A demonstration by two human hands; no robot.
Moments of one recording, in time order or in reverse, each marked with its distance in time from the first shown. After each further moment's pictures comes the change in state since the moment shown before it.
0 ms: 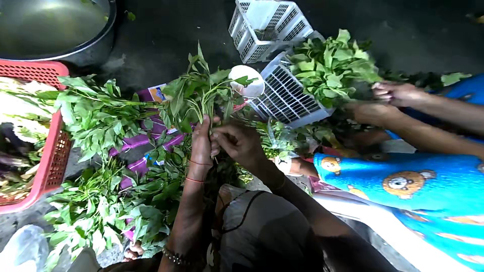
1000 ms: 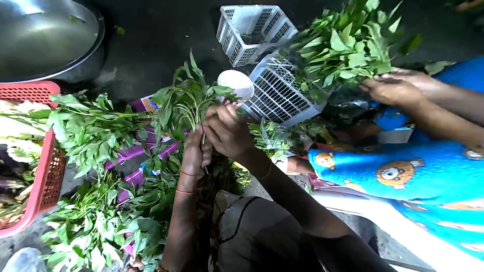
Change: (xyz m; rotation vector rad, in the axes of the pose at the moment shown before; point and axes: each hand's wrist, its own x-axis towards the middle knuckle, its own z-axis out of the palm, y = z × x) left_hand -0.004 0.012 0.004 0.064 -0.083 -0.060; right_hand 0.036 0.018 -0.008 -0.426 0.092 -0.291
